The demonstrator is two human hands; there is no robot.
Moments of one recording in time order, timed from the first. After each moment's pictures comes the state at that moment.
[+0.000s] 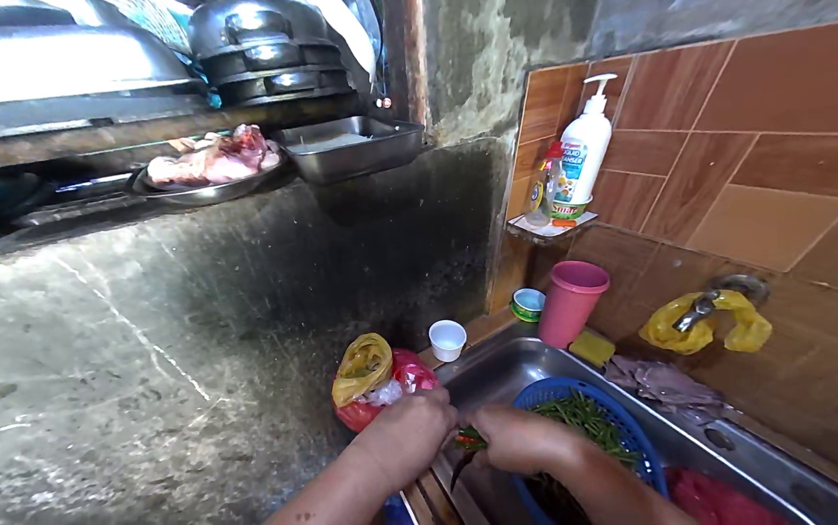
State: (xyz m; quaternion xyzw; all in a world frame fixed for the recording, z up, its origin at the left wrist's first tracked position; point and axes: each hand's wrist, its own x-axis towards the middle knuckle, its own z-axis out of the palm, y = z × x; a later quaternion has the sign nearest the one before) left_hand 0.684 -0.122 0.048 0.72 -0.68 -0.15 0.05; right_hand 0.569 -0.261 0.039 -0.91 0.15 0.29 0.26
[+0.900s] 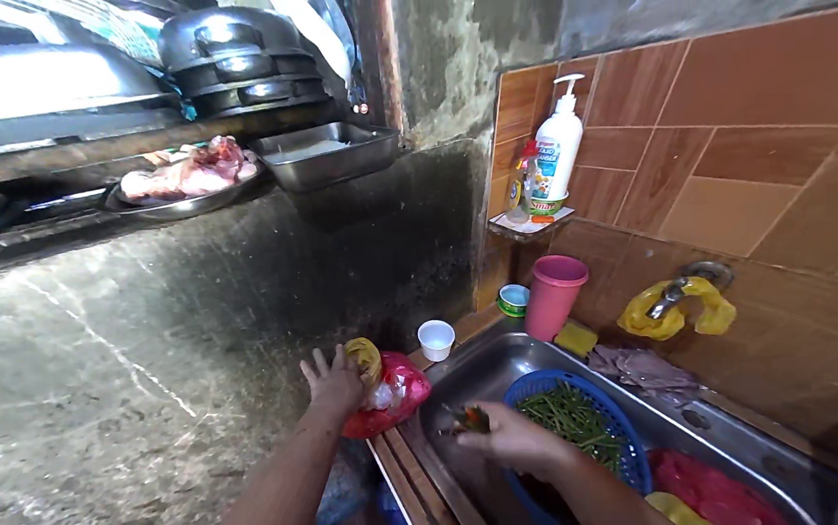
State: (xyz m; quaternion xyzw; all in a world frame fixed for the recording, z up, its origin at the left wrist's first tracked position) left_hand 0.800 -0.148 -0.016 0.92 -0.35 -0.14 -0.06; right_hand 0.539 -0.274 -0.012 -0.79 0.22 0.06 0.57
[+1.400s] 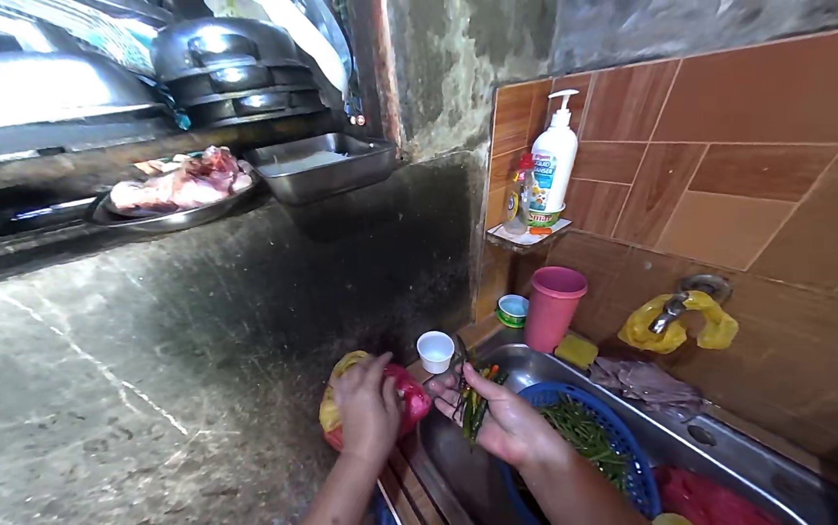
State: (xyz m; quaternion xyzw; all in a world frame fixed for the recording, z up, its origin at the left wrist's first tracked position) left_hand 0.725 -0.141 -0.006 0.86 -0.39 0.03 0.33; right_hand 0.581 -0.267 0.012 -0.26 0.26 -0.21 0.91
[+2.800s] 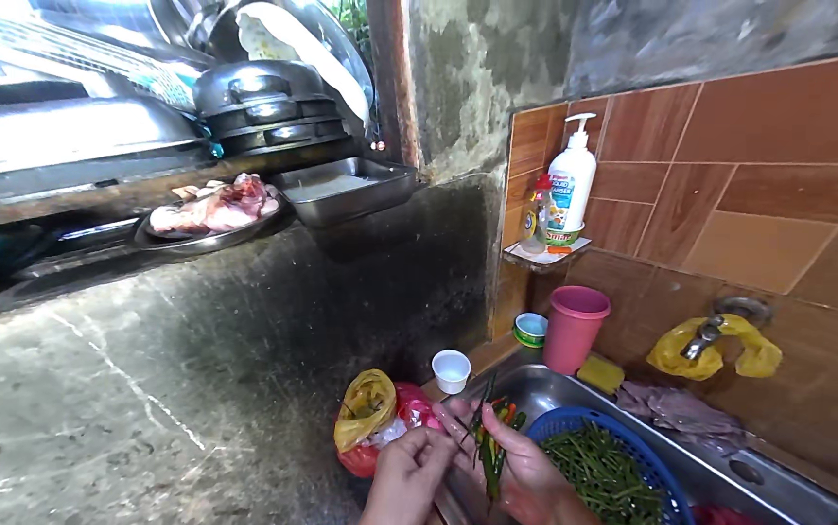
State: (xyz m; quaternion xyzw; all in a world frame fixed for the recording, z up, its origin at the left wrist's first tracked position) left_hand 0.687 -0.111 0.004 0.67 -0.40 -0.25 0.57; right_hand 0.575 -0.246 -0.019 -0.23 0.04 -0.19 0.95
